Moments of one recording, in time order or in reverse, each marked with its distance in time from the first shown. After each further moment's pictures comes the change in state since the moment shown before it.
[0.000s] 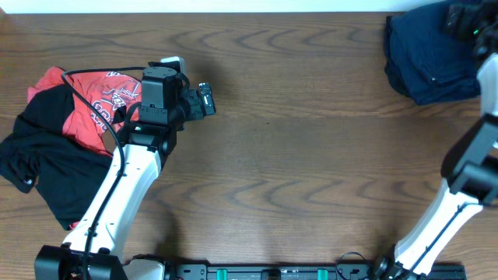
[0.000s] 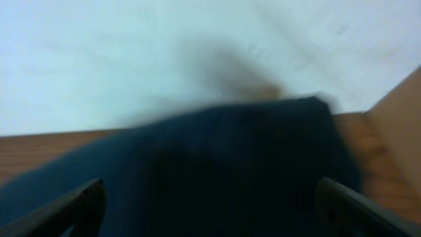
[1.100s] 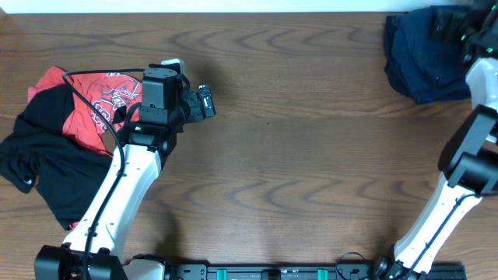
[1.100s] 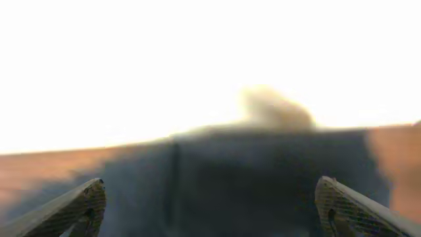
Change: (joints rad) left arm 0.000 0.000 0.000 -0.029 -0.003 0.000; right arm 0.017 0.032 -0.004 0.124 -0.083 0.059
